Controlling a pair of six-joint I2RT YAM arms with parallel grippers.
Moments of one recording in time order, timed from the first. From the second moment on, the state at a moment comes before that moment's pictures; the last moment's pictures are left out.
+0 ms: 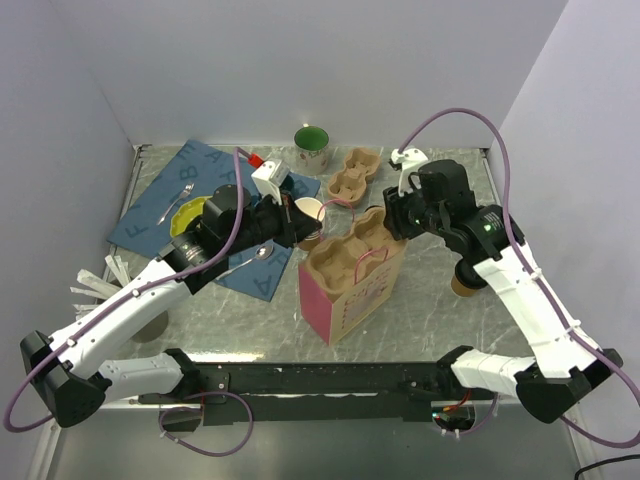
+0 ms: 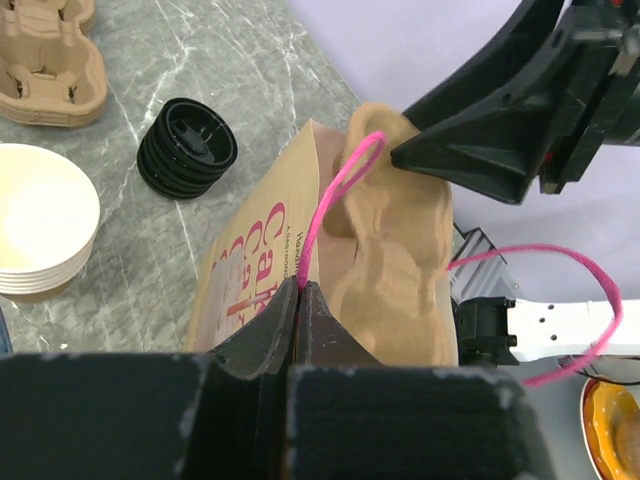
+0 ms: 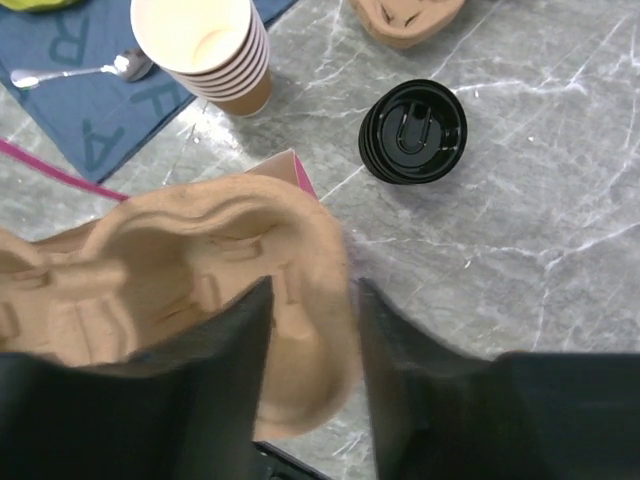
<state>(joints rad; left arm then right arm) -0.76 1.13 1.14 -0.21 0.19 -0.52 0.51 1.16 1.44 -0.93 0.00 0.04</state>
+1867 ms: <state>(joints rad) -0.76 1.17 1.20 -0.25 0.16 -0.52 0.51 1.05 1.34 -0.83 0.07 -0.08</state>
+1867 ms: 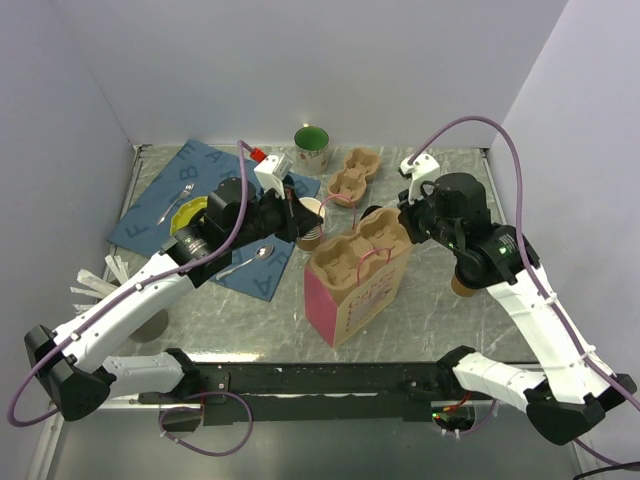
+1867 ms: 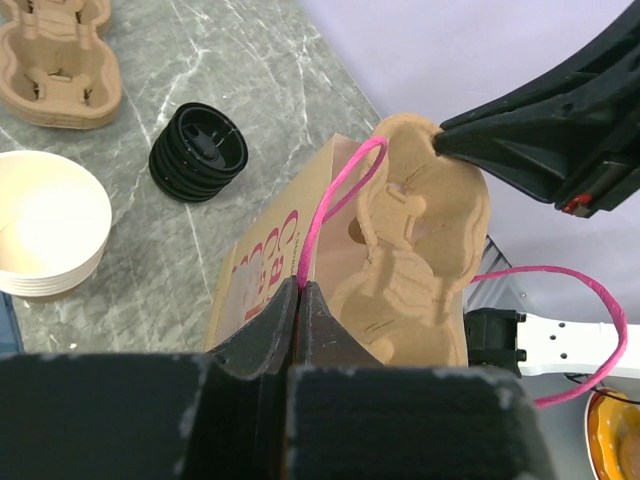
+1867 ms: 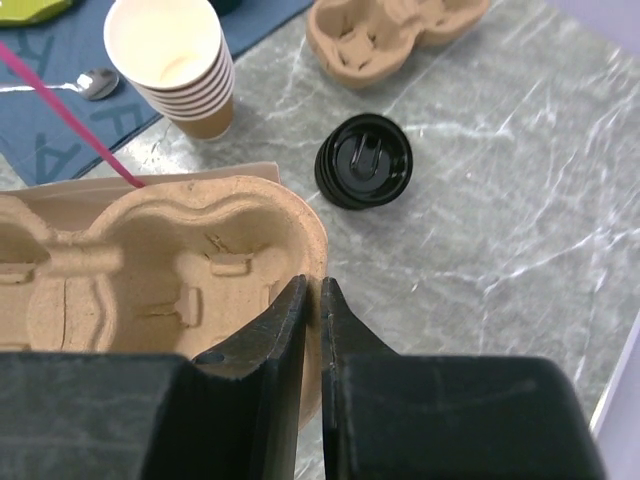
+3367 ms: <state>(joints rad) -0.76 1.19 1.21 -0.25 0.16 -0.51 0.53 1.07 1.40 -0.83 0.20 -0.23</state>
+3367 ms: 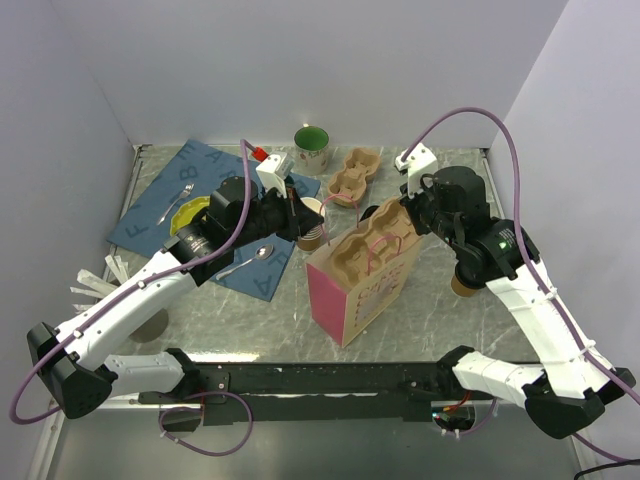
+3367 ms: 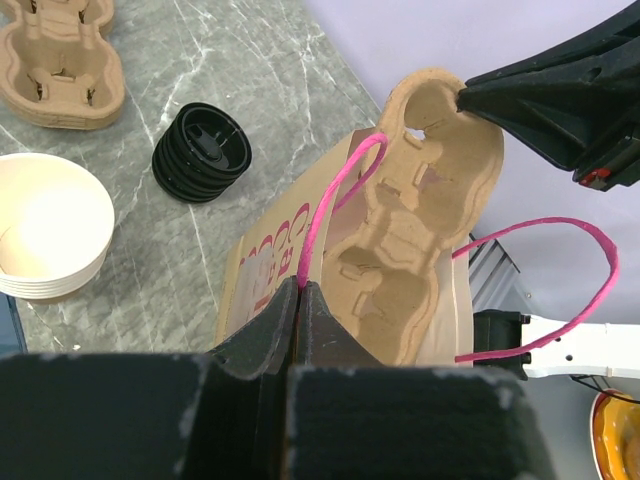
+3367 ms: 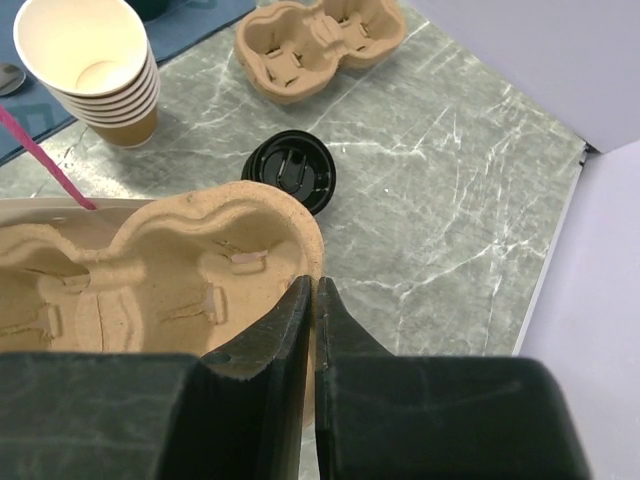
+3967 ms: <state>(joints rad) -0.76 1.19 1.21 -0.25 0.16 -0.52 0.57 1.13 1.41 -0.89 0.07 -0.03</state>
